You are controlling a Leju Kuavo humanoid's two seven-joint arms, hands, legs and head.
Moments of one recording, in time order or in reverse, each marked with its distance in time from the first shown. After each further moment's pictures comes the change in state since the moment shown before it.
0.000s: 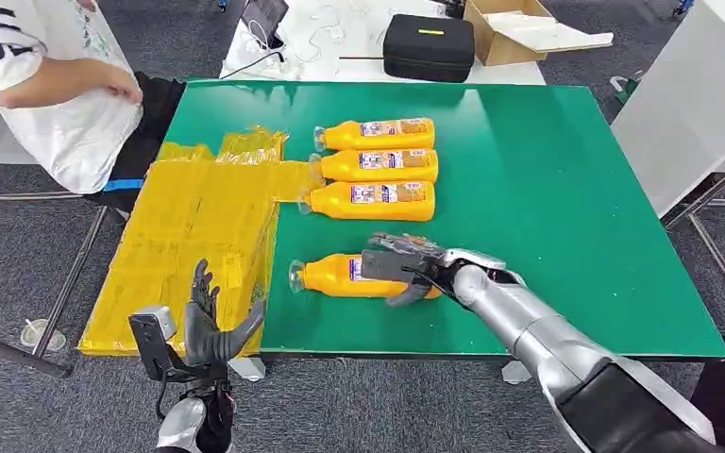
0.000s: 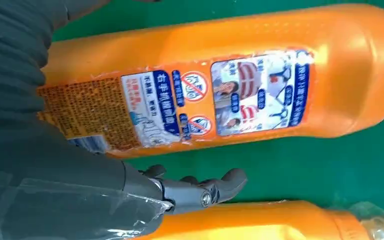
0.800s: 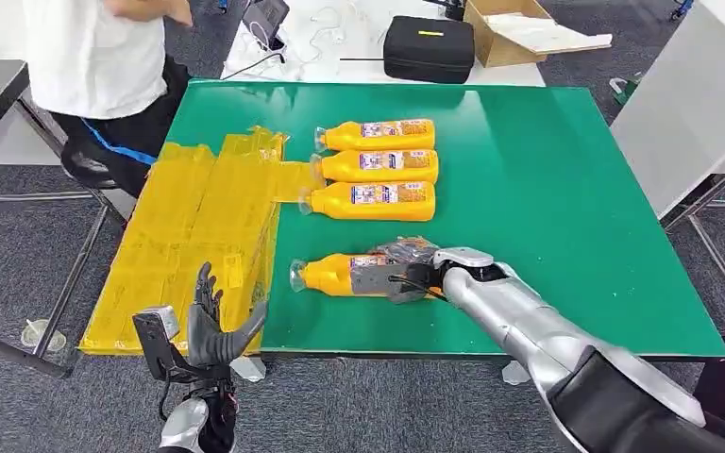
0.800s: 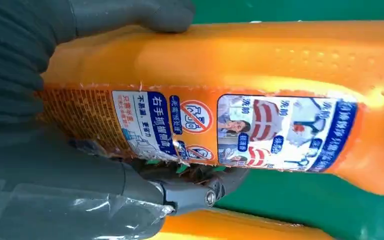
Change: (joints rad) left arm -0.003 -0.005 0.001 0.016 0.015 0.008 0.017; right arm -0.056 0.016 0.154 0.074 0.132 -0.050 0.073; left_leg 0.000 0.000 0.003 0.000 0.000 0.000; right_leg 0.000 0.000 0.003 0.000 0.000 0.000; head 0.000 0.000
